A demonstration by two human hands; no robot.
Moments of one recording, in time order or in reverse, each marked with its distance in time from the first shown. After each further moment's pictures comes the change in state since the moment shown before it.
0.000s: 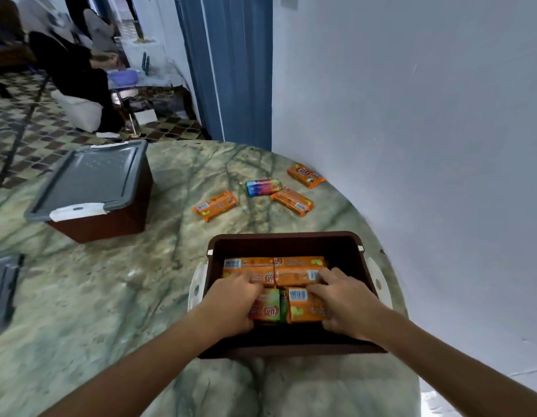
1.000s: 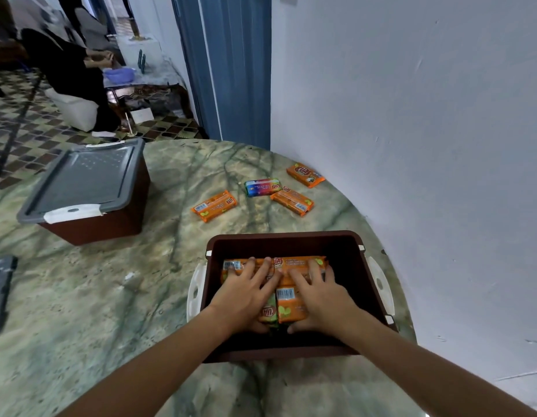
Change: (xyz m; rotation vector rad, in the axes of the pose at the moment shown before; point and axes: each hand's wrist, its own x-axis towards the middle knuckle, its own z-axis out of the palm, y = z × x) left_hand 0.031 -0.004 0.031 0.229 0.026 0.113; right_hand 0.035 -0.025 0.016 0.085 -0.123 0.170
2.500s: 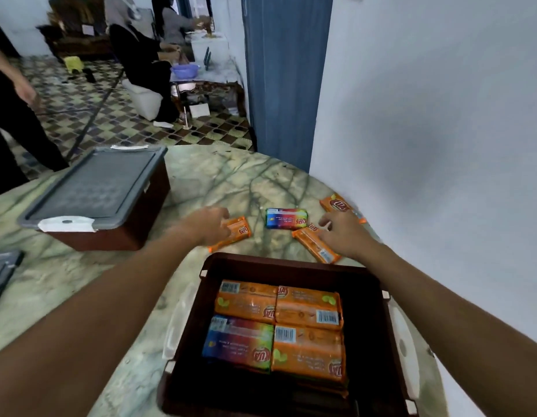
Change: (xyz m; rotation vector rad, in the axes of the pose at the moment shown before) left_hand 0.127 -0.197 -0.040 -0.522 0.021 -0.699; right_hand 0.211 0.101 -0.124 0.524 0.231 -0.014
